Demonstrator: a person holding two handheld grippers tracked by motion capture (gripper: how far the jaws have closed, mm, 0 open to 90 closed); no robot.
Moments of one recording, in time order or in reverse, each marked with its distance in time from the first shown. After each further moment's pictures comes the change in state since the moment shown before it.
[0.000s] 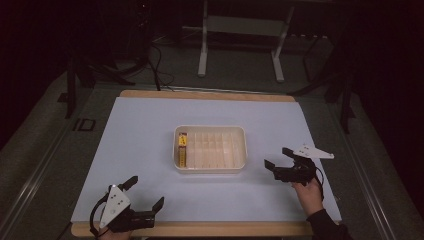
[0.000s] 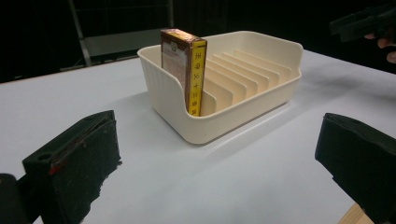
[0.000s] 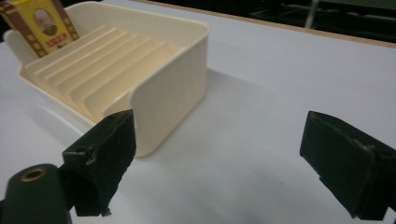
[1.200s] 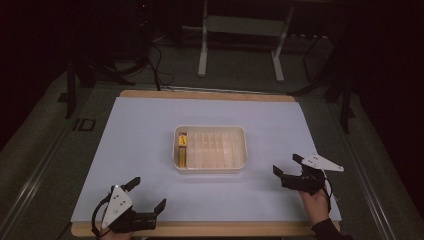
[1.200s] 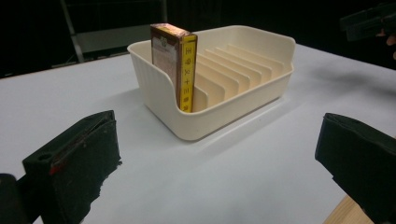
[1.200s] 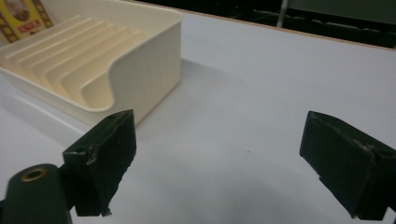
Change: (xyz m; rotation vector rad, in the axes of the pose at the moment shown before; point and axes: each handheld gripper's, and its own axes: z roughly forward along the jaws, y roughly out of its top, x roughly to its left) left arm -0.004 0.000 0.002 0.028 -0.020 0.016; right arm -0.001 -0.020 -0.021 -0.019 -0.098 -0.010
